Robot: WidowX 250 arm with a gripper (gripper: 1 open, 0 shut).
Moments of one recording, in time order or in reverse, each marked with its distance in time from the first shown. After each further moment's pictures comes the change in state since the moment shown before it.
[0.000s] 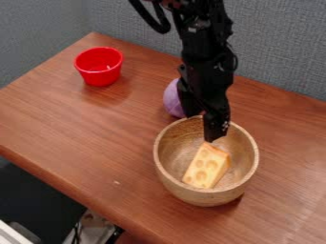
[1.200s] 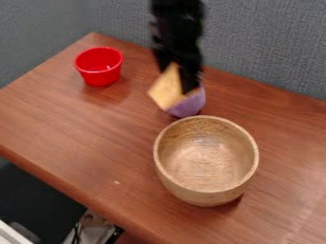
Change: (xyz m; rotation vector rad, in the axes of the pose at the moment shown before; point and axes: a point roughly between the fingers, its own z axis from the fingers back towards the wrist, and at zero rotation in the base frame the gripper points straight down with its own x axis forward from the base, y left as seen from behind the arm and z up) arm 0.005 0.029 0.042 0.061 -0.054 0.045
